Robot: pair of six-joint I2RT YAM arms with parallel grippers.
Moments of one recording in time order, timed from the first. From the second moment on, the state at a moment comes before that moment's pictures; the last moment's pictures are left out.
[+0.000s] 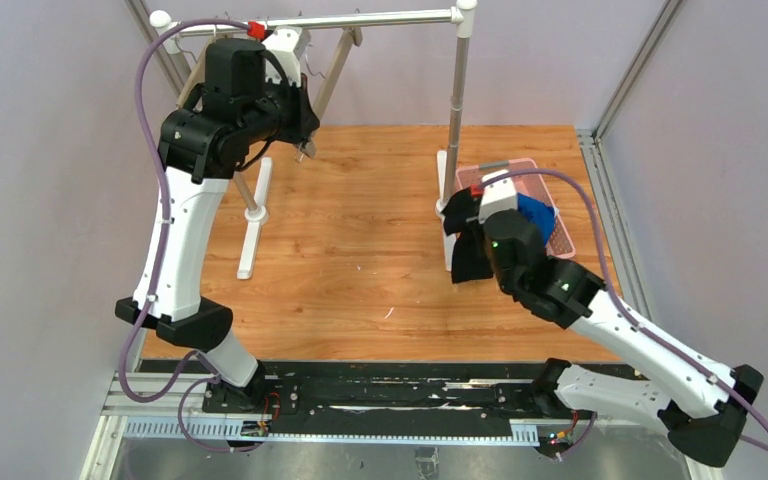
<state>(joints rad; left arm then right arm) -0.40 1.62 2.31 -1.14 0.02 -0.11 0.91 0.96 0.98 -0.47 0.72 0.04</state>
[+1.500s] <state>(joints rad) -0.33 1.69 2.39 -1.00 0.07 -0.14 0.29 1.38 0.84 -0.15 0.31 0.01</state>
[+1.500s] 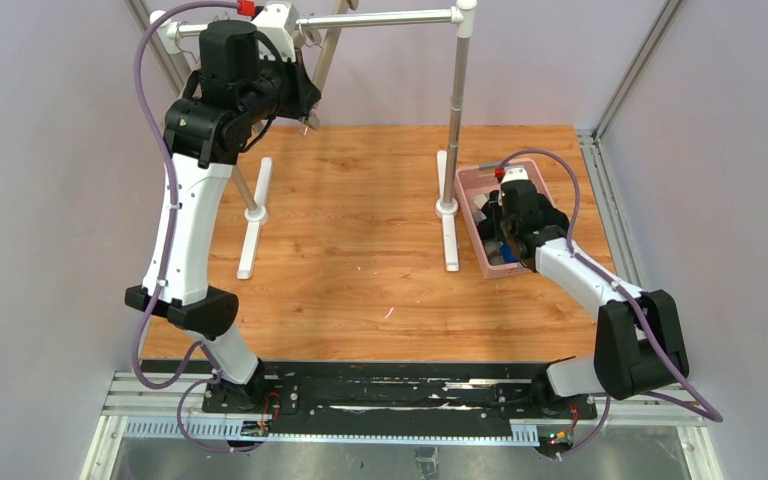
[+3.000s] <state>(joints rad) -0.33 1.44 2.09 -0.87 -0.04 -0.14 0.29 1.07 0.93 -0.25 0.26 -0.02</state>
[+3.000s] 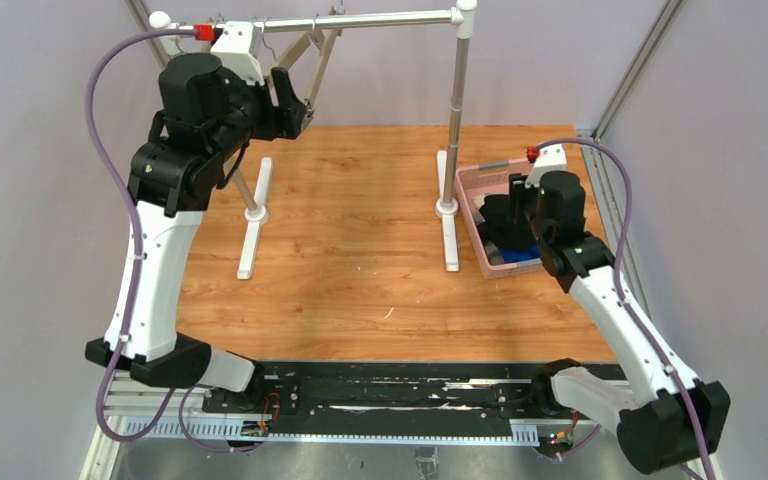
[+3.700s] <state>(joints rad) -0.33 0.77 1.43 -0.79 -0.14 -0.14 0.29 0.65 0.98 -0.52 0.27 0.01</state>
